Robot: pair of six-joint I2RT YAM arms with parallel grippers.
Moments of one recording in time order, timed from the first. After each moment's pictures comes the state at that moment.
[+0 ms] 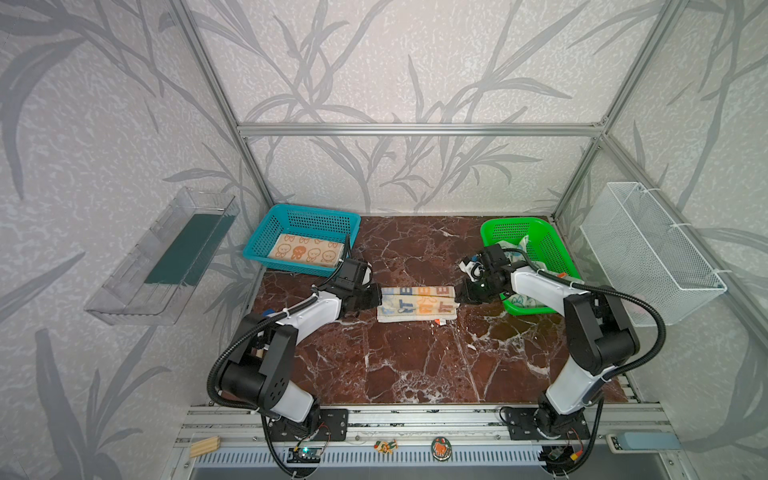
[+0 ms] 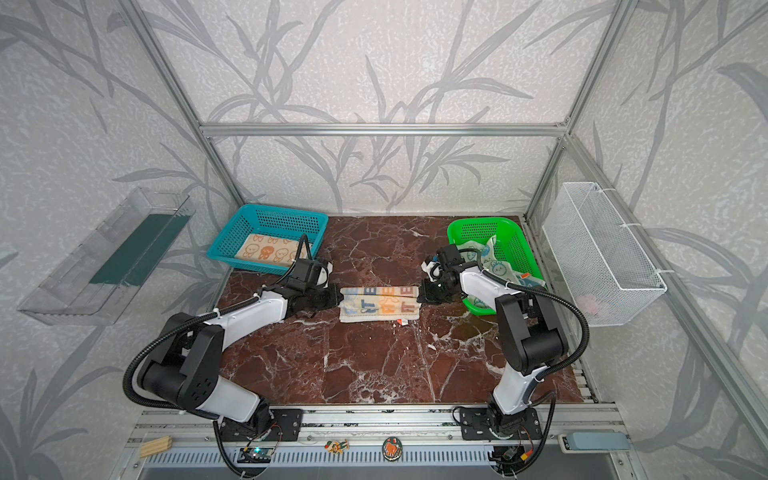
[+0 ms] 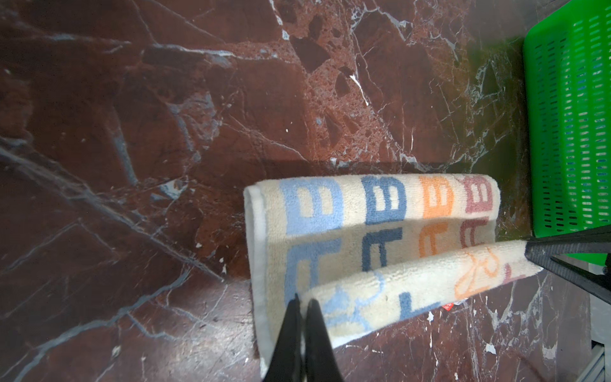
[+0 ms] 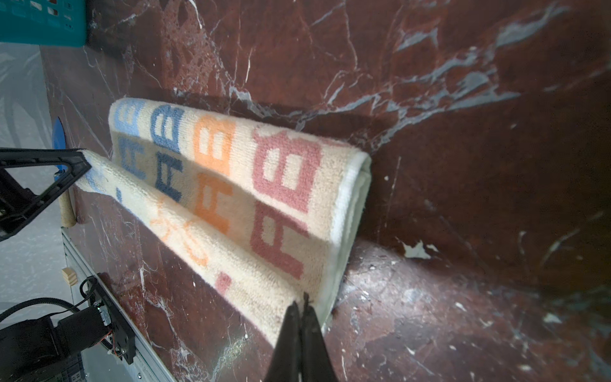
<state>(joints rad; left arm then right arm) -0.34 1.53 0.81 -0.20 0.23 -0.52 0.30 1.74 1.07 -0.52 -0.51 0.27</state>
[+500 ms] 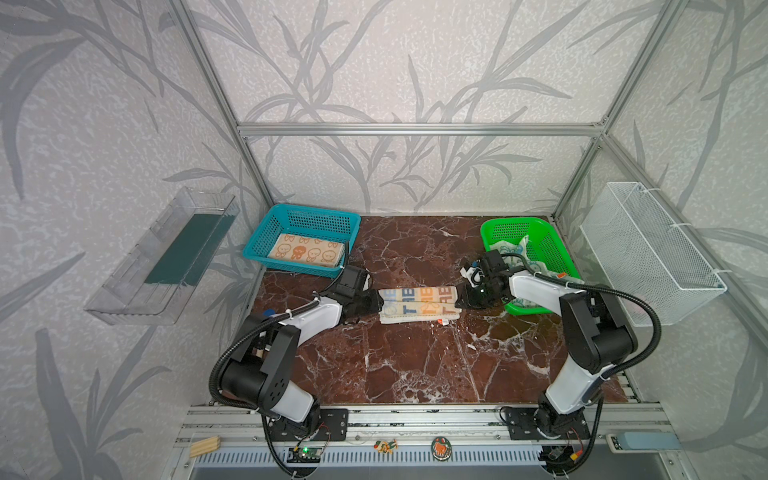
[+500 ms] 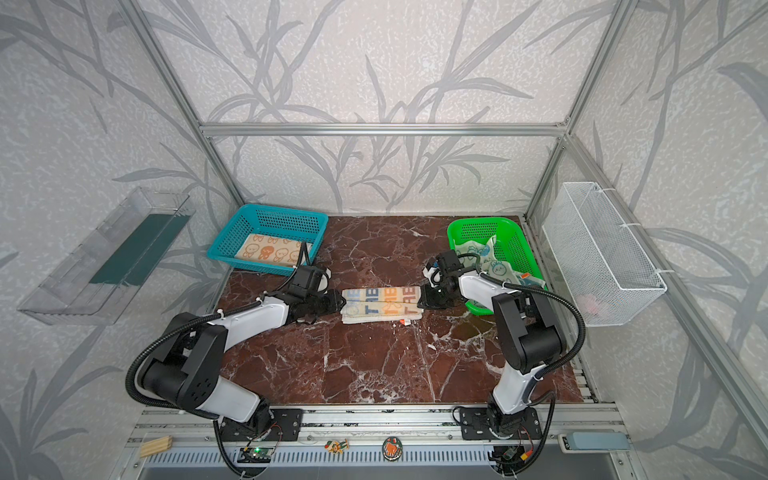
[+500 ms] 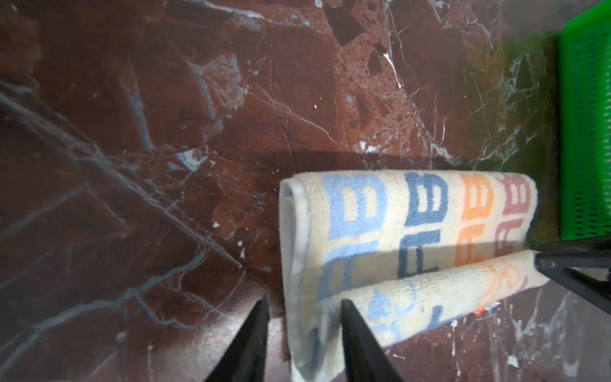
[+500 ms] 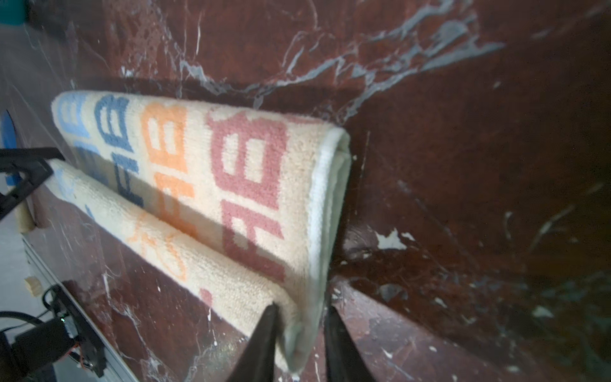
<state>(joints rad) -0.36 1.53 0.74 -0.15 0.19 -0.56 0.32 1.76 1.02 -0.49 -0.46 0.28</state>
